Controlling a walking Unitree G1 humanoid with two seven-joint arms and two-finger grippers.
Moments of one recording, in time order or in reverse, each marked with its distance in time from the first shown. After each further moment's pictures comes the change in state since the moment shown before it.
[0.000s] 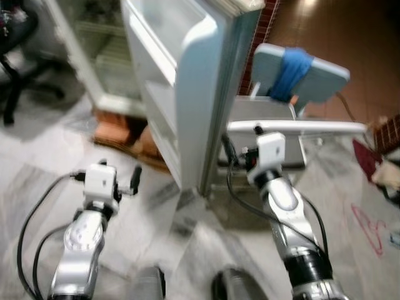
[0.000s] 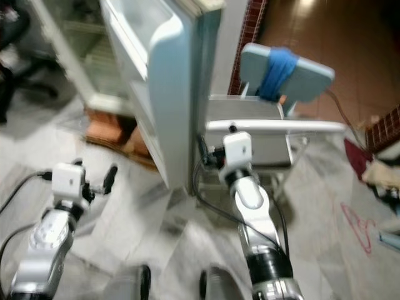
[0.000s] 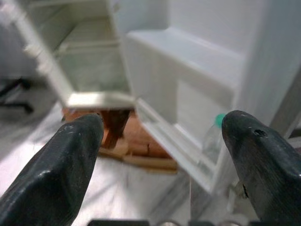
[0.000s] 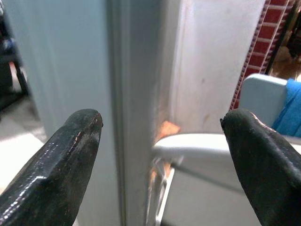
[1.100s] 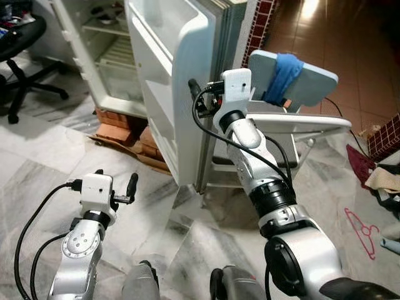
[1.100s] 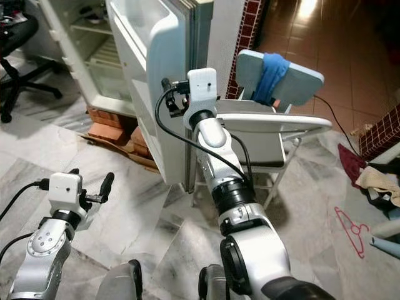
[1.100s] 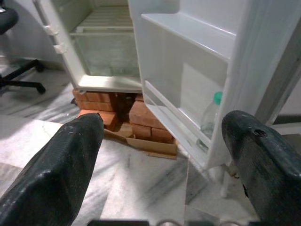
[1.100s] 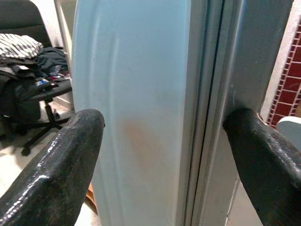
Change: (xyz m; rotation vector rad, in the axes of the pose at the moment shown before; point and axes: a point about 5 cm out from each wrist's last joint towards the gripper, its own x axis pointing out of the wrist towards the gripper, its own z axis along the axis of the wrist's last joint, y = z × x) left arm -0.013 0.007 -0.014 -0.009 0.061 0.034; right arm 0.095 0.044 0.055 0.094 -0.016 0.001
